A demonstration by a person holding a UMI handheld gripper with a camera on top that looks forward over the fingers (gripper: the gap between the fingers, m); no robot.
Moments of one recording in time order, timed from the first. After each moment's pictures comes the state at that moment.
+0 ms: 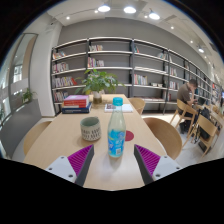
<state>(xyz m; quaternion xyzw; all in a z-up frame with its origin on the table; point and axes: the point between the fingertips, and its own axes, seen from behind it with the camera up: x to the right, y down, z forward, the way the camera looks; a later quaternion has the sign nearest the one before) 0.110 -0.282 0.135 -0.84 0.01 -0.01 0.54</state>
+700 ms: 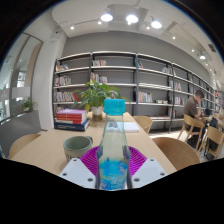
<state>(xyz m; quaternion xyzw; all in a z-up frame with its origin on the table) 0.121 -0.117 0.116 -0.77 -0.01 -0.01 0.63</state>
